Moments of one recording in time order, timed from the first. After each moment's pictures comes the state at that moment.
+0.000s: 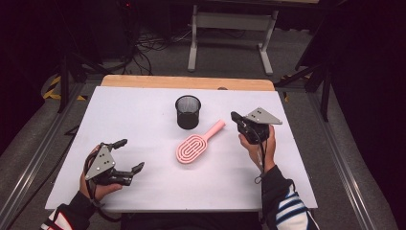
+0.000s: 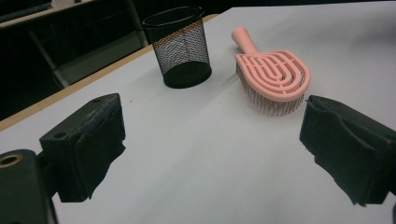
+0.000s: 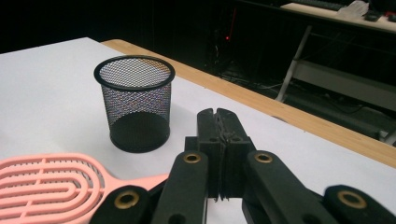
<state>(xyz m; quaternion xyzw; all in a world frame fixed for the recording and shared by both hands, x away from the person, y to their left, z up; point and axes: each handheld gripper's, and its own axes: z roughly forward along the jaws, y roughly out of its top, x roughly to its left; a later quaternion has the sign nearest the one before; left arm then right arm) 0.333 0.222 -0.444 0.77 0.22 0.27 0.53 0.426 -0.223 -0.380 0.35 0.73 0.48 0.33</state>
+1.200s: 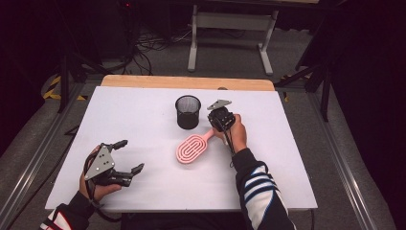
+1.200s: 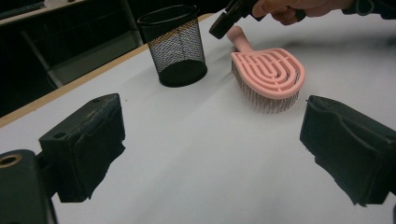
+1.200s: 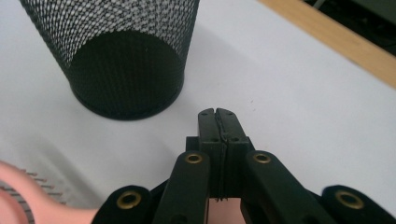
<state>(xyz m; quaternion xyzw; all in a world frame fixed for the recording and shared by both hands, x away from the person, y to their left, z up) 0.334 0.224 -0.446 0.77 0.22 0.27 0.53 0.509 -0.147 -0.431 0.36 0.84 0.31 0.26</state>
